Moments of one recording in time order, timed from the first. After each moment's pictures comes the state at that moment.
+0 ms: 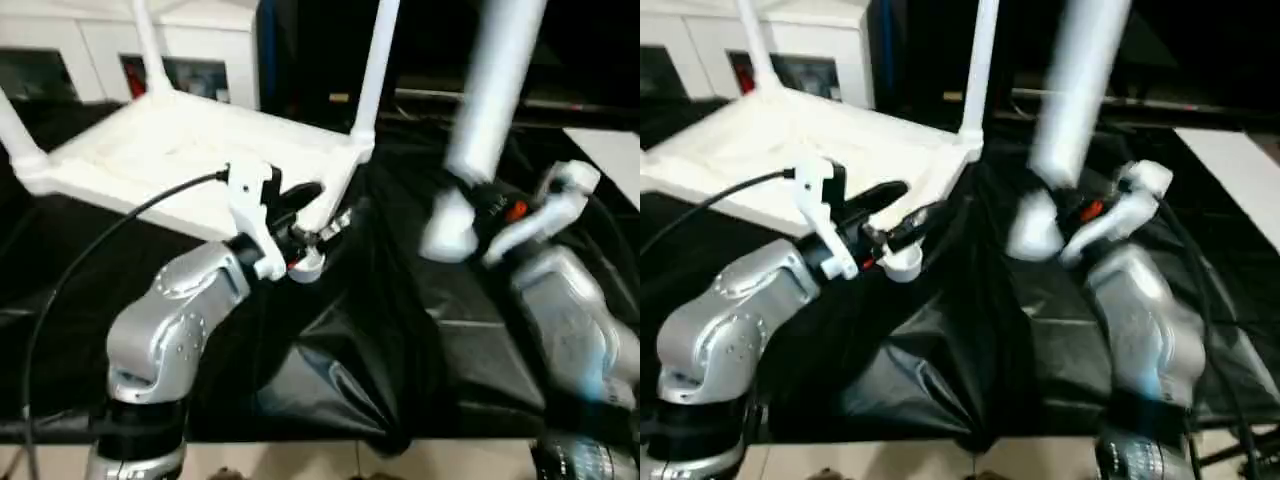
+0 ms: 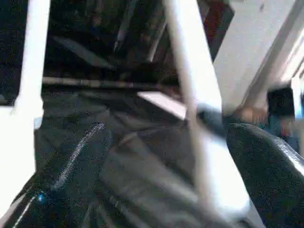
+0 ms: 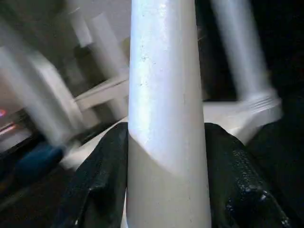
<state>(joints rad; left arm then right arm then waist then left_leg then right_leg) -0.45 0.08 0.06 -0.27 -0.52 0.76 -0.47 -0.34 -0.12 -0.28 -0.13 0.64 0.66 0.55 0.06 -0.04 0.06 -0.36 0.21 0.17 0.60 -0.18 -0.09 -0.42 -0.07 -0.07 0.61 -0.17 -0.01</state>
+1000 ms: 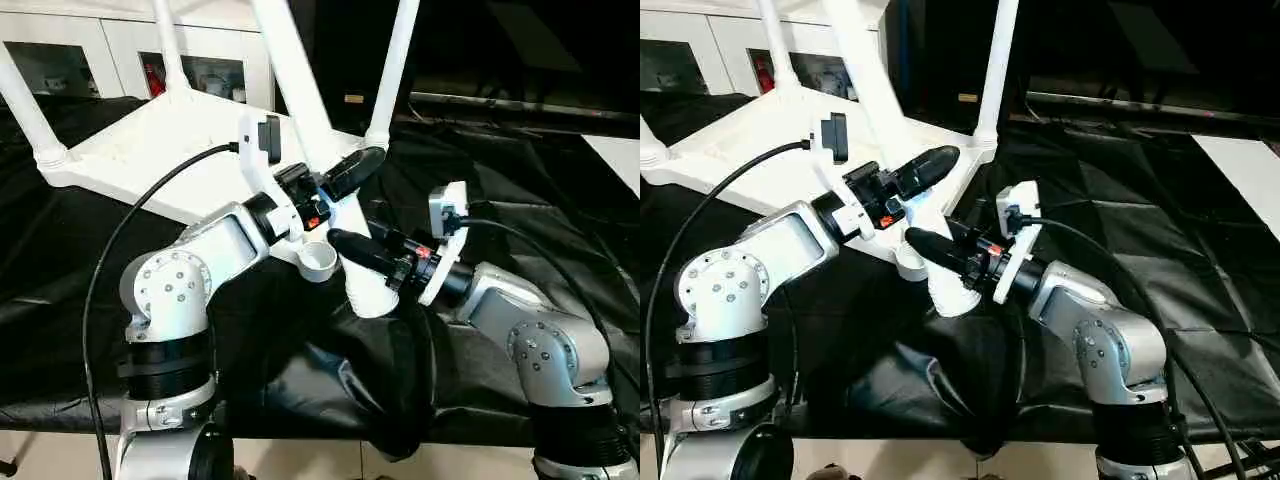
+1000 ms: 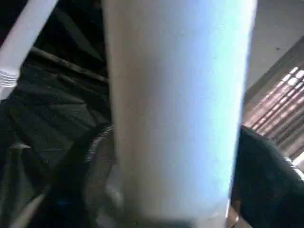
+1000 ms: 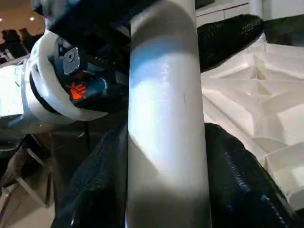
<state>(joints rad) -0.62 0.00 0.24 -0.12 -0.78 1.01 -0.29 -0.35 -0.21 0.00 -0.18 0.62 0.71 0.70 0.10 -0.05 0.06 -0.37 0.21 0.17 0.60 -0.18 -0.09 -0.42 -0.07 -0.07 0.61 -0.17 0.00</state>
